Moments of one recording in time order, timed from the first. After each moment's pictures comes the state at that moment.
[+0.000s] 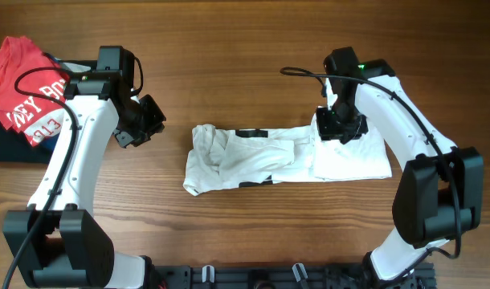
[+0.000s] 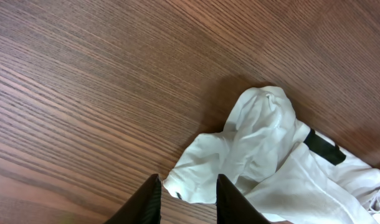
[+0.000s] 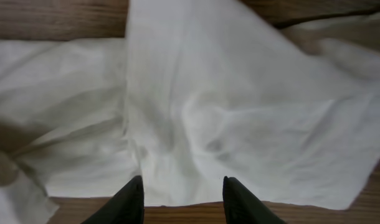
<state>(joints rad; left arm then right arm) -0.02 1.63 1.34 -1.17 0.13 -0.59 0.21 1.85 1.39 -1.16 0.03 0.18</state>
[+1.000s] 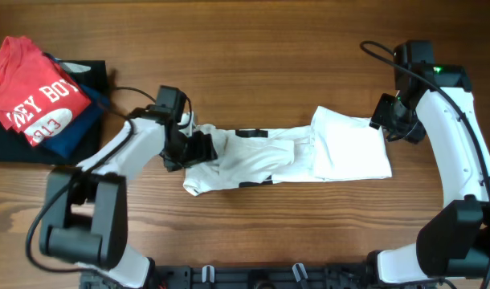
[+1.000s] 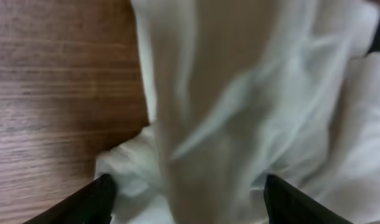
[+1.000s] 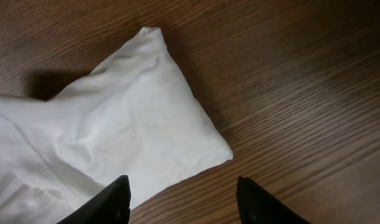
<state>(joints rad) -0.22 1.76 0.98 -0.73 0.34 -0.36 -0.04 1.65 1.38 -1.22 0.18 0.40</state>
